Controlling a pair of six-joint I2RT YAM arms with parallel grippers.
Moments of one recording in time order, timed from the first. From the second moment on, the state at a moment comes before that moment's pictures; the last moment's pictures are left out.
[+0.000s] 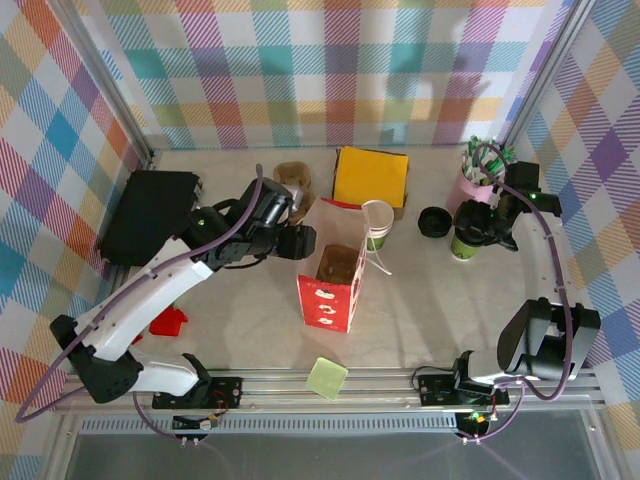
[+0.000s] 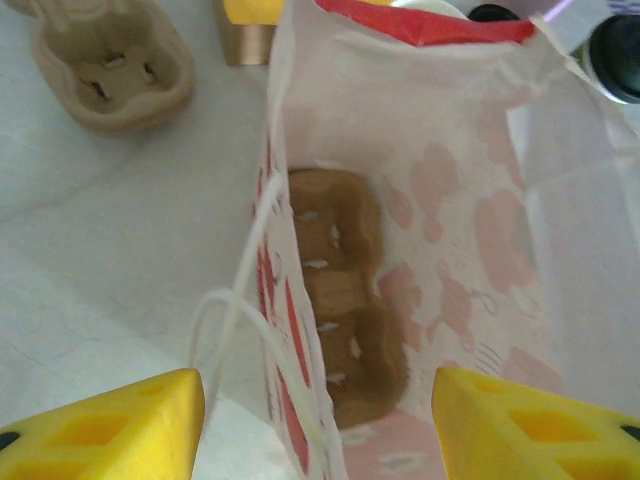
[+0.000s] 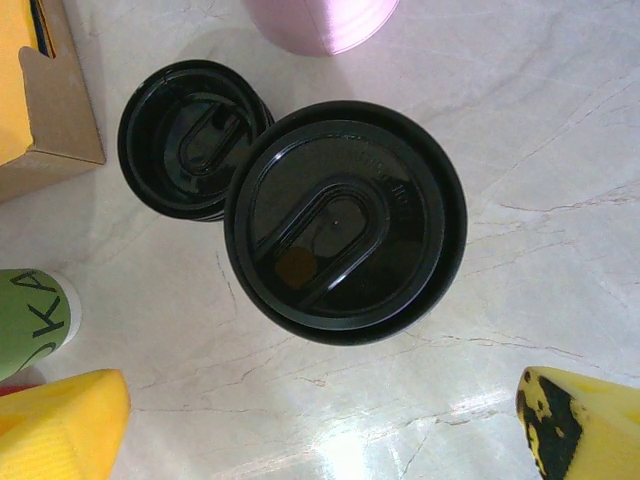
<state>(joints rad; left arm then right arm) -0.80 1.35 1.52 -1.05 -0.10 -0.49 -0.19 1.40 1.28 -1.00 -0.08 0.22</state>
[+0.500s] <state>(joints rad) -0.80 1.46 1.53 -1.02 -0.24 -0.50 -0.19 1.48 1.29 -1.00 -0.06 0.19</state>
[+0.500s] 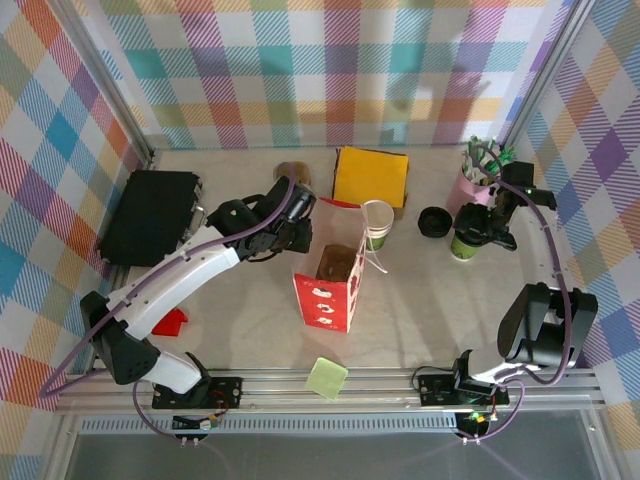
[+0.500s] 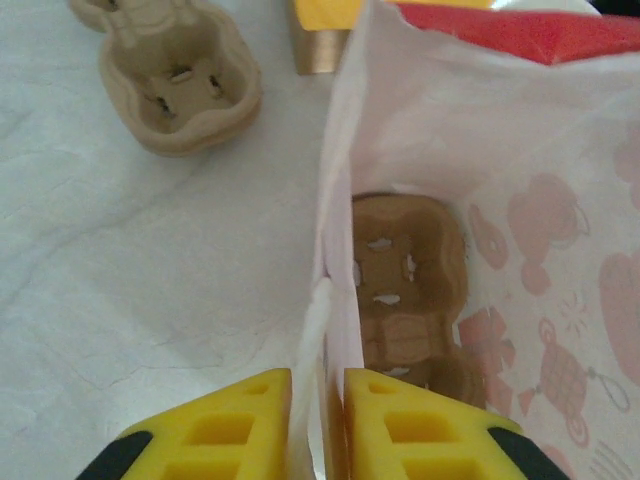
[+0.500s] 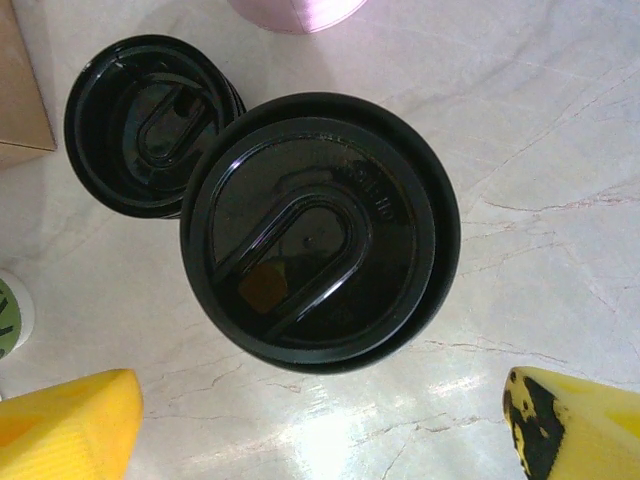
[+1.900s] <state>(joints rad) -0.80 1.37 1.46 -0.97 -0.33 -0.67 -0.19 1.65 1.38 -1.02 -0.04 0.16</state>
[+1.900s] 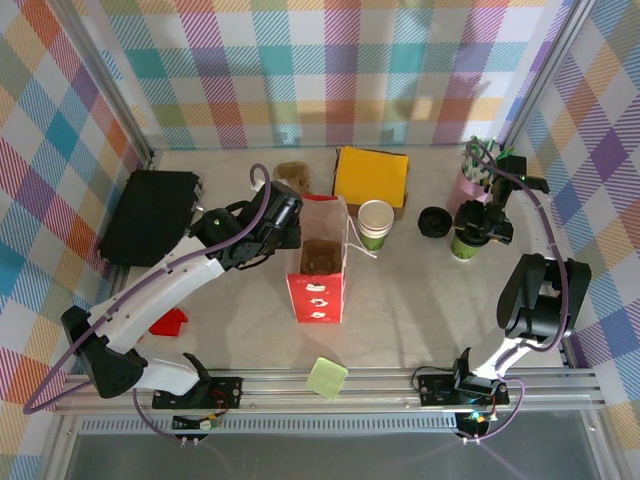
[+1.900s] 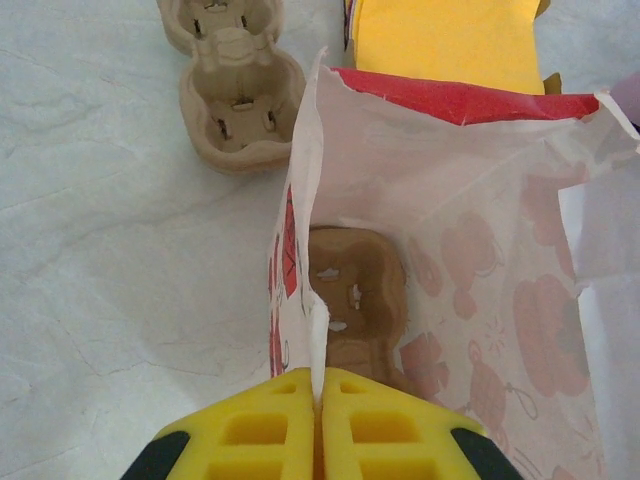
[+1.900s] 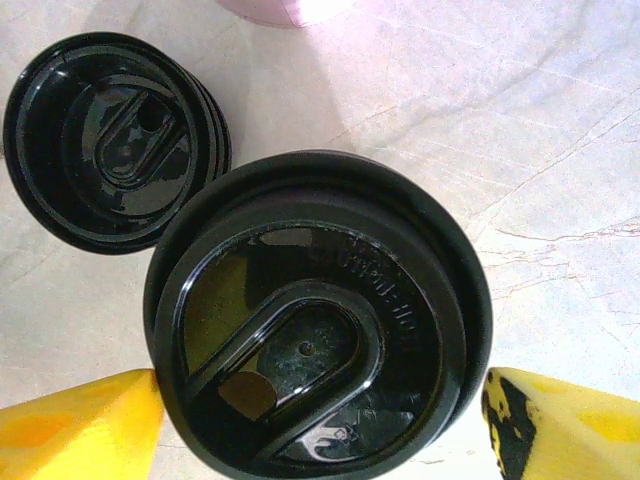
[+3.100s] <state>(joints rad) -0.78 1.38 1.45 -0.95 -0.28 -0.65 -0.16 1.71 1.45 -1.05 0.02 0.17</state>
